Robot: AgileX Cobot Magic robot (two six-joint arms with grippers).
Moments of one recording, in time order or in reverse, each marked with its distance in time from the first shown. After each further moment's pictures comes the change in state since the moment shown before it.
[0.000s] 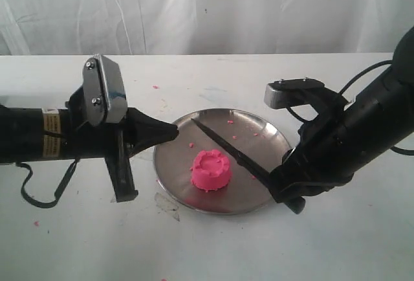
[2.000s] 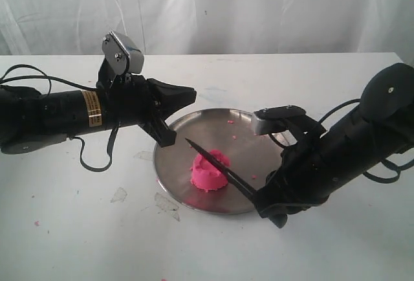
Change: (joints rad) left arm -0.005 0.251 -0.192 -0.273 -0.121 -0.140; right arm 0.037 0.125 0.087 0.129 -0.196 -0.137
